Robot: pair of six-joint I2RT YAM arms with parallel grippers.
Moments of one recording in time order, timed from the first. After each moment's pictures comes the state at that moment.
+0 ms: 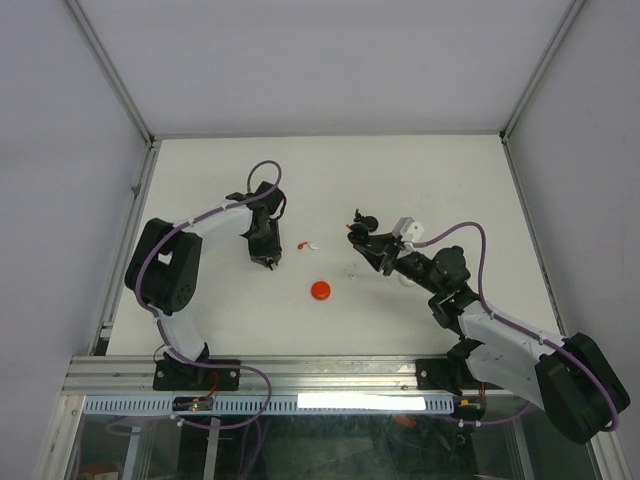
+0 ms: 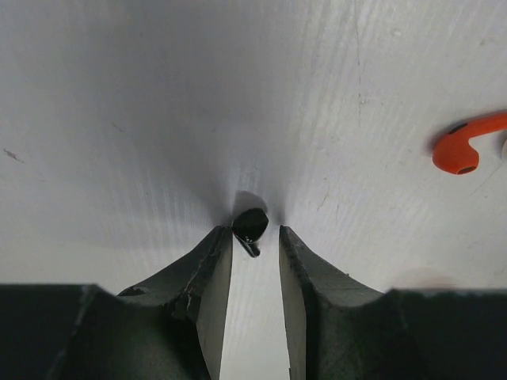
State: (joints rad) left arm -0.46 1.80 1.17 -0.71 -0.04 -0.58; right arm 0.58 0.98 0.26 0.82 -0.40 -0.03
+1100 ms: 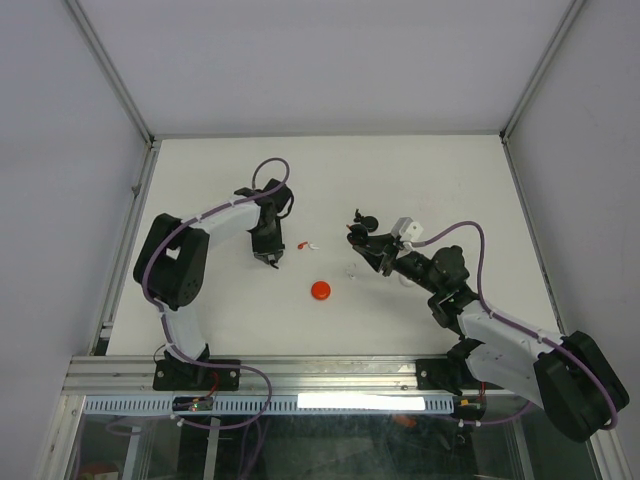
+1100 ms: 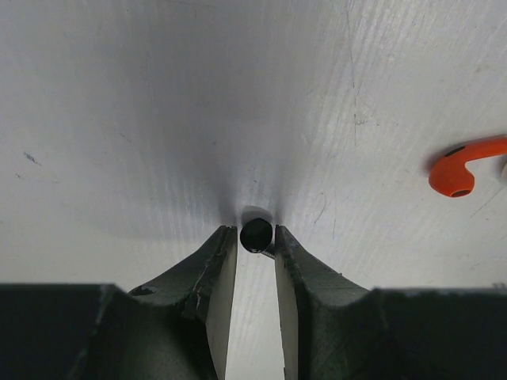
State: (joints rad) left arm -0.49 1.85 1.25 -0.78 -0.11 -0.60; right arm 0.58 0.99 0.26 0.82 -0.41 -0.03
